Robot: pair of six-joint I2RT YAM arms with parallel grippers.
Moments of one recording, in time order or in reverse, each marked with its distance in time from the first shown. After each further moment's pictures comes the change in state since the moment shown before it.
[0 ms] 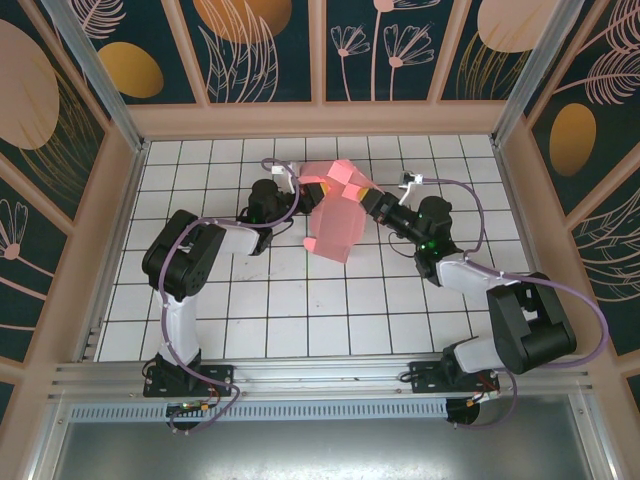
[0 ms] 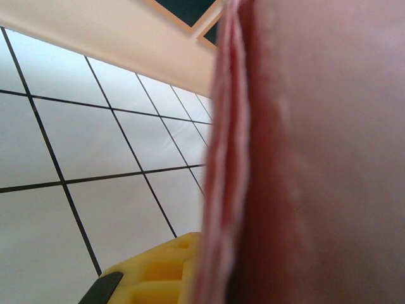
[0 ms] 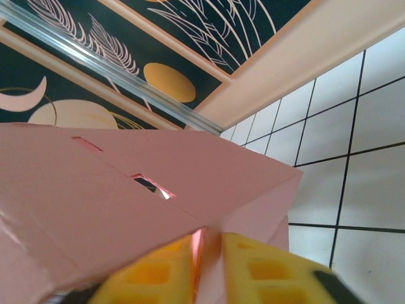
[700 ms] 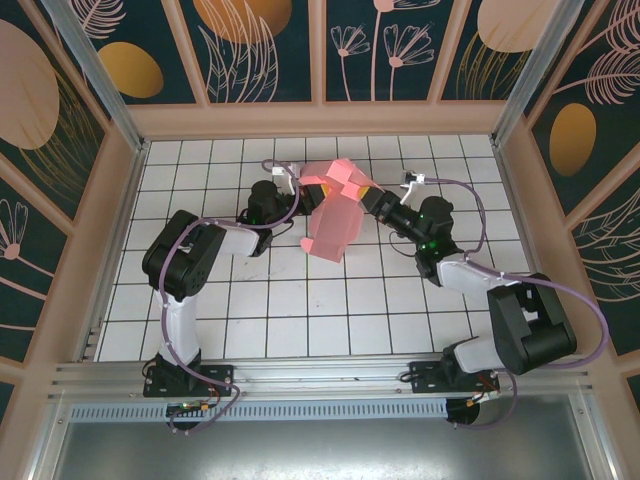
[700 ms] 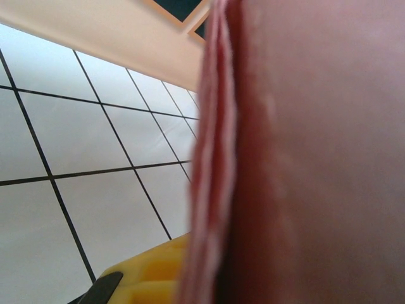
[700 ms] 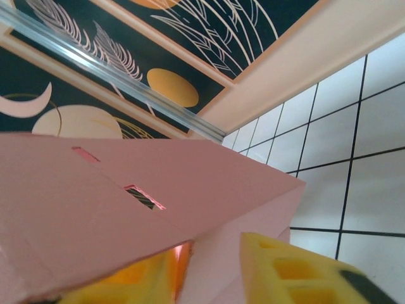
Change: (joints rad) left arm 0.000 0.000 -0.013 0.024 0.024 -0.013; right arm -0.005 0.000 -0.001 0.023 0.001 0.039
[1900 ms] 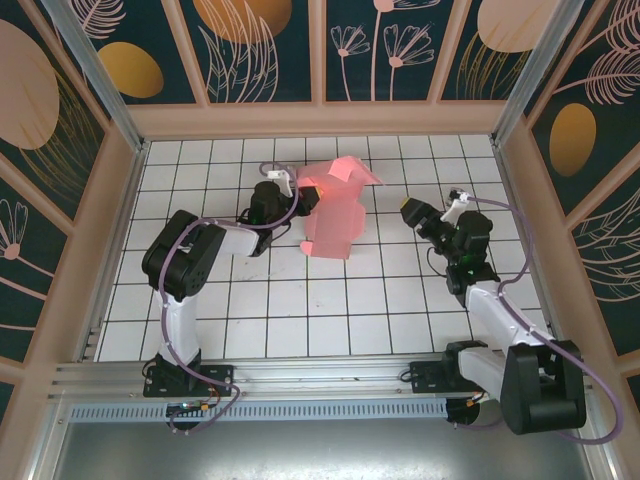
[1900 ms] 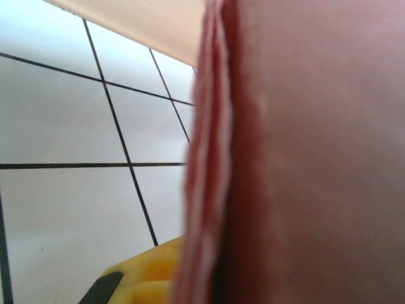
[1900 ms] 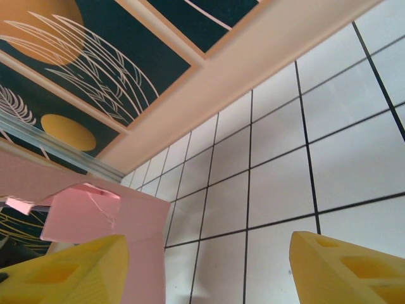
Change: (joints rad) left arm 0.002 0.000 0.000 -0.123 -0.142 0.041; right arm -0.246 -0.340 -0.140 -0.375 0.098 -0.226
